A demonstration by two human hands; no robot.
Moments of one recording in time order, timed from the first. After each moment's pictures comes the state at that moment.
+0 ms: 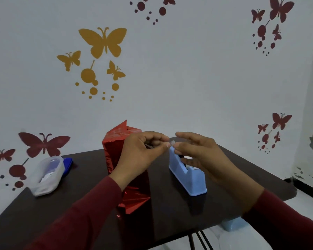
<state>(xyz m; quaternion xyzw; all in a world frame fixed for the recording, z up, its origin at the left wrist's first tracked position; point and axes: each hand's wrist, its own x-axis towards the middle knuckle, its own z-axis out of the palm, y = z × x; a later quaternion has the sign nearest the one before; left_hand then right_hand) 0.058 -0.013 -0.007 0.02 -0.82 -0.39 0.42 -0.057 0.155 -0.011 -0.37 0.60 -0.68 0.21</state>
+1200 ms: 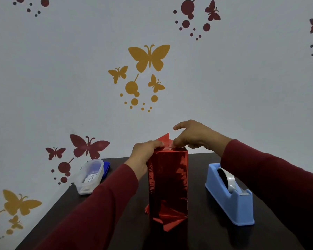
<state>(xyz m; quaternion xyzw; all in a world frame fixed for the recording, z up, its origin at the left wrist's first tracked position) 0.080 -0.105 0.023 0.33 -0.57 -0.66 0.35 -0.059 0.003 0.083 -0.44 0.79 -0.40 0.16</state>
